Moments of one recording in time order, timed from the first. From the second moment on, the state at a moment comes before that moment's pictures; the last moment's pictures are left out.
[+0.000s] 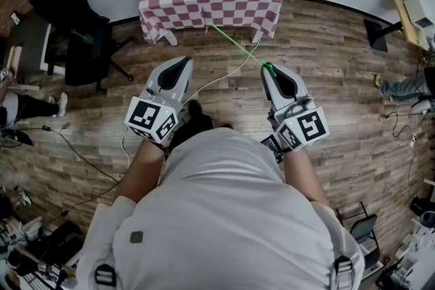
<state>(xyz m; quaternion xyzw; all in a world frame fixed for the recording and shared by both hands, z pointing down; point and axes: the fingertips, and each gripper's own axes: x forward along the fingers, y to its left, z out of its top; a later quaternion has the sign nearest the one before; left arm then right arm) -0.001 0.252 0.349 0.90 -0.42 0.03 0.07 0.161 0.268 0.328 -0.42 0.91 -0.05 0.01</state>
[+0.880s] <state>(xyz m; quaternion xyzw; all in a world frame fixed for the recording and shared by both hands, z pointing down) -0.029 0.218 0.362 0.91 -0.41 0.03 0.08 0.135 0.236 0.335 -0.43 0.90 -0.06 0.00</state>
